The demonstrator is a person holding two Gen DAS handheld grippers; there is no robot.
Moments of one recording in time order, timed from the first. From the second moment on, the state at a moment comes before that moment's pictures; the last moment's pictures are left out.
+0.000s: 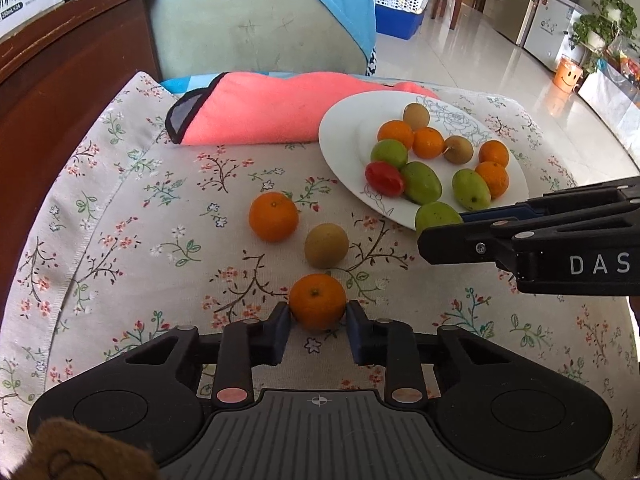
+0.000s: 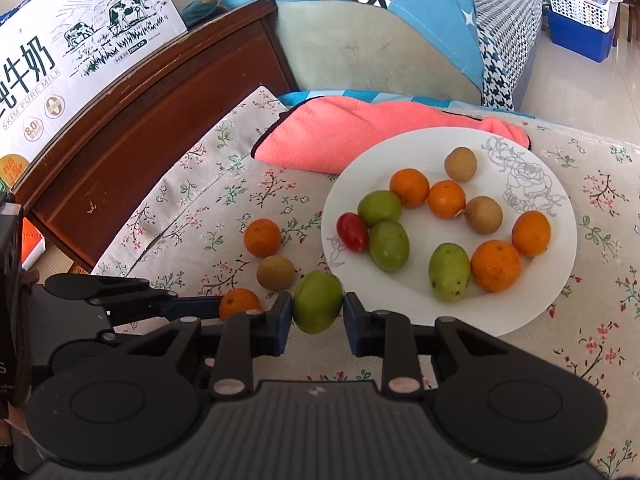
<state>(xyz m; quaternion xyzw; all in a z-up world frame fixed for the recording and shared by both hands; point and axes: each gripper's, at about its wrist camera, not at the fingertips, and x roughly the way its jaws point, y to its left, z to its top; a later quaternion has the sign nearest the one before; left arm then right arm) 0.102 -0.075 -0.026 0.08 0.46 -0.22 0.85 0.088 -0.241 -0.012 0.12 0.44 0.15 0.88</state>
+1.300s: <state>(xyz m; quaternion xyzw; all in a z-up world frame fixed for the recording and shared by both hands) 0.133 -0.140 0.022 0.02 0.39 -0.25 0.89 0.123 -0.344 0.019 0.18 0.37 0.06 0.91</state>
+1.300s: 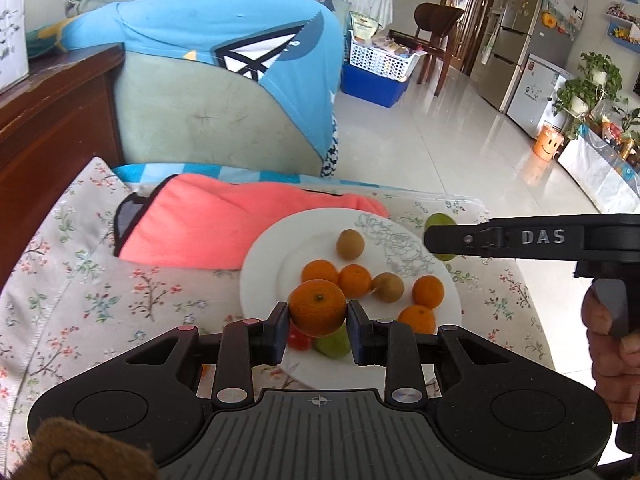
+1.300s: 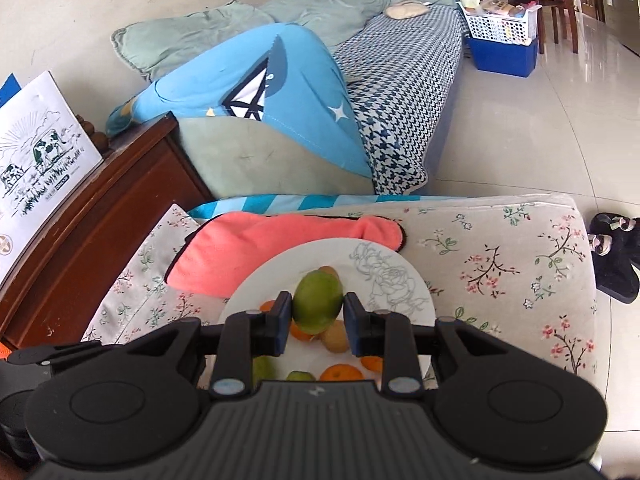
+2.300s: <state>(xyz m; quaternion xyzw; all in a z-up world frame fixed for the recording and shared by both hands) 0.149 -0.144 0.036 -0.01 0.39 -0.22 0.90 0.143 -0.351 -0.003 0.21 0.39 0.05 0.90</state>
